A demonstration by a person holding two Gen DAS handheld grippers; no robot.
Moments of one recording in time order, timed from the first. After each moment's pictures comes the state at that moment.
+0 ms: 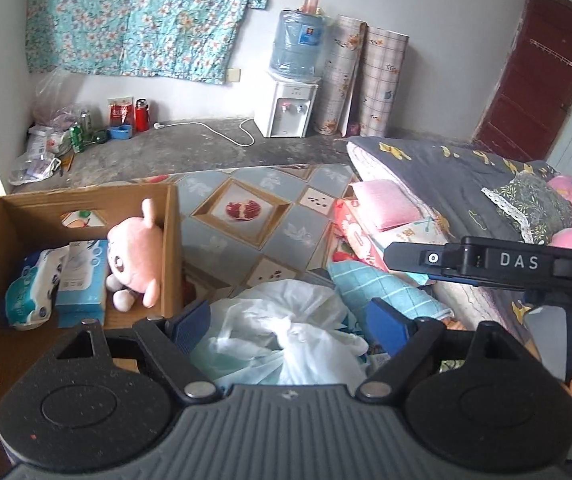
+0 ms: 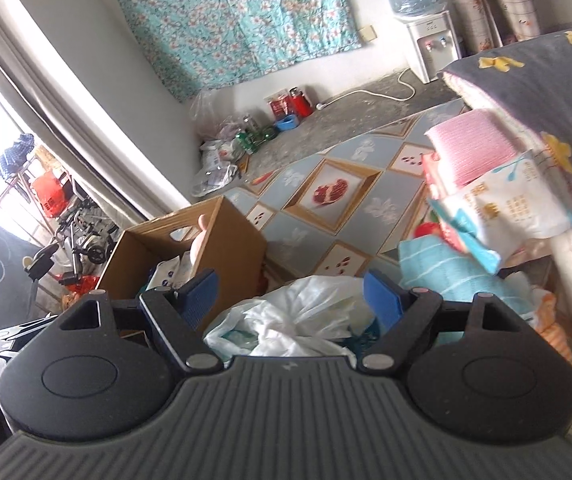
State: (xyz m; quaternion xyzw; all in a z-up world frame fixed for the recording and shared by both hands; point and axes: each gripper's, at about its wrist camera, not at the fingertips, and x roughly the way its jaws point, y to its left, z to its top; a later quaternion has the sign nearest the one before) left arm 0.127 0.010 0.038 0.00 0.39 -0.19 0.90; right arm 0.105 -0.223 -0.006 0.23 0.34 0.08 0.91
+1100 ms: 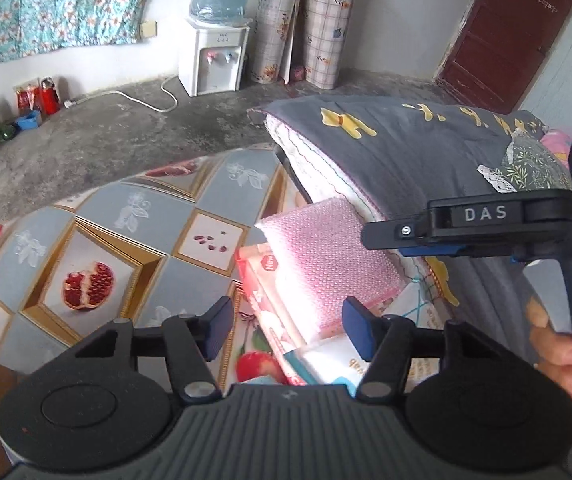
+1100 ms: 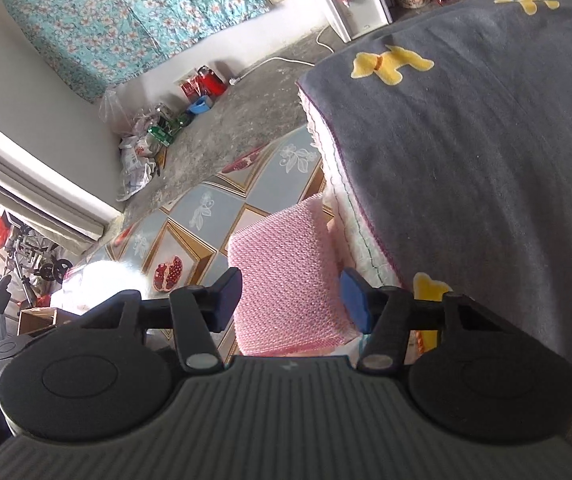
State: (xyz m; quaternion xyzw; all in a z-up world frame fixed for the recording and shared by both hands) left arm 0.339 -0.165 -0.045 0.03 0.47 -0.28 0.84; right arm 0.318 -0.432 -0.087 0.27 0.45 0.01 0.85
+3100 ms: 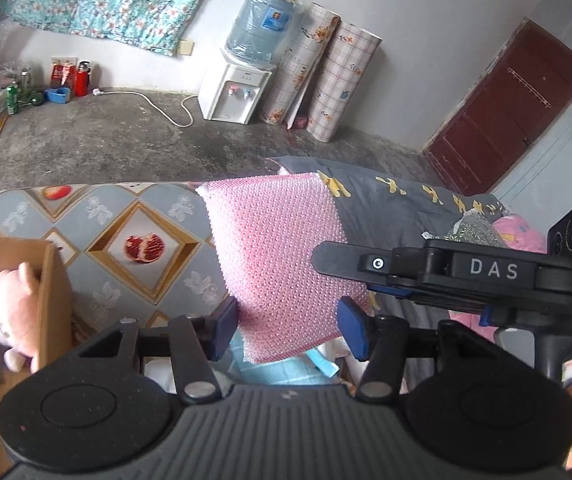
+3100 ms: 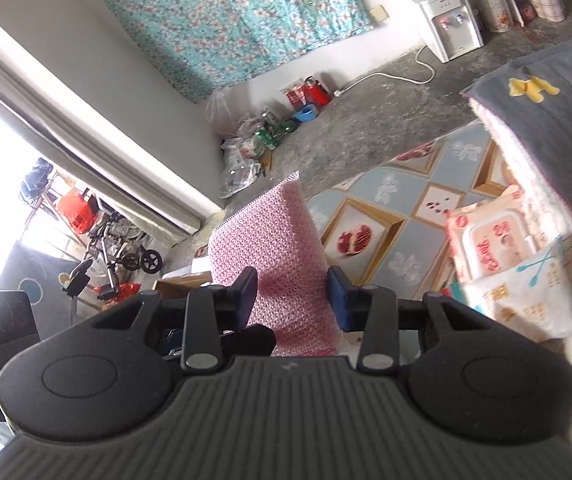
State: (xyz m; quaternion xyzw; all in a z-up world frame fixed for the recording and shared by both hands) left arm 0.234 -0.031 0.077 -0.10 0.44 -0.26 0.86; right arm 0.213 -0.261 0.058 0.29 0.38 0.13 0.87
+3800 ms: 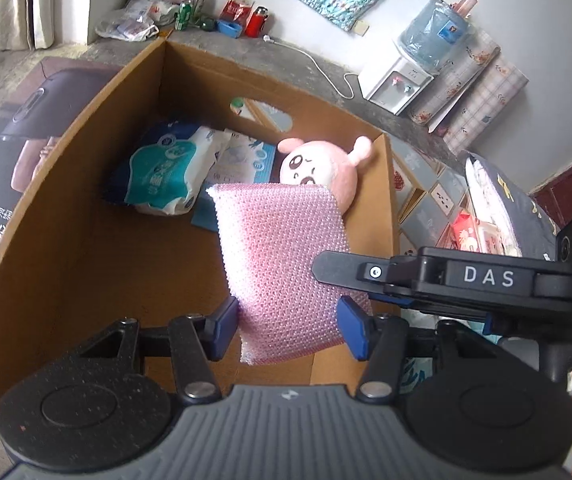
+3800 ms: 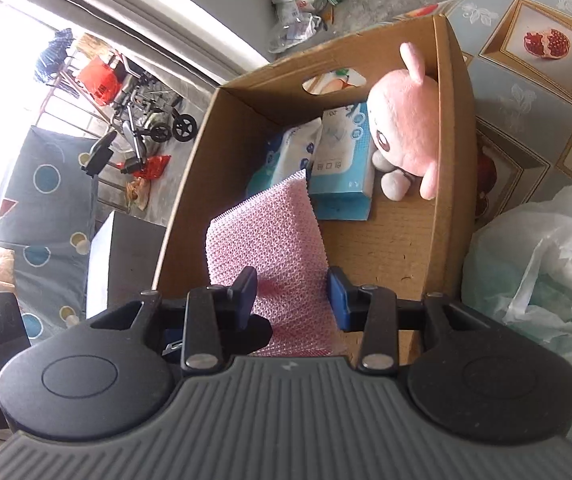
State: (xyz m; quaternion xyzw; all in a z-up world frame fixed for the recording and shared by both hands) left arm 0.172 0.219 -0.015 -0.18 0.51 -0.09 0.84; right arm 0.209 0.035 -0.034 0.24 0.53 0.22 0.79
